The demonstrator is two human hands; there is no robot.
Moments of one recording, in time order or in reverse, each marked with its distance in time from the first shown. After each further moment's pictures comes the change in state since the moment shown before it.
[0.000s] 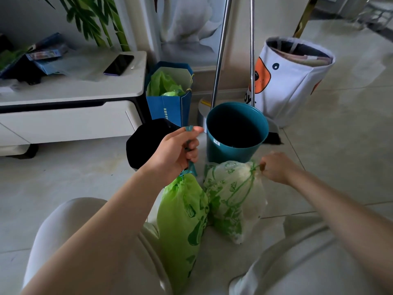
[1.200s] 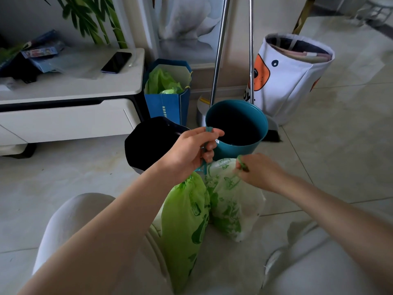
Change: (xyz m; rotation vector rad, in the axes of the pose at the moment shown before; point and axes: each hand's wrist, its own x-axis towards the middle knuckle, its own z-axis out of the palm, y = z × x) left_hand 0.000 -0.005 0.028 0.150 -0.105 -0.015; right_hand -0.027 -0.054 0.000 0.118 0.178 -0.224
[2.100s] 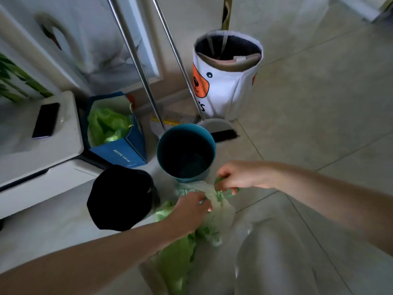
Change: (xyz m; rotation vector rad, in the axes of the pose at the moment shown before) left_hand 0.071 0.052 0.128 1.064 -0.219 -0.379; right_hand 0.015 0.071 -0.194 0.709 -0.590 0.326
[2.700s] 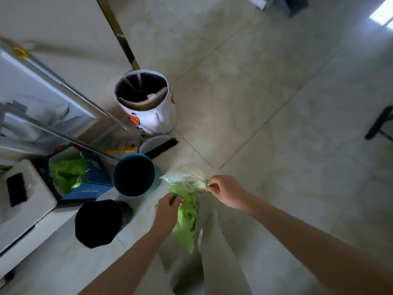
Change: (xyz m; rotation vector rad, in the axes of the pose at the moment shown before) left_hand -0.105 0.265 0.026 -0.118 0.124 -0.072; right_hand -0.308 0.051 -0.095 0.078 0.604 0.058
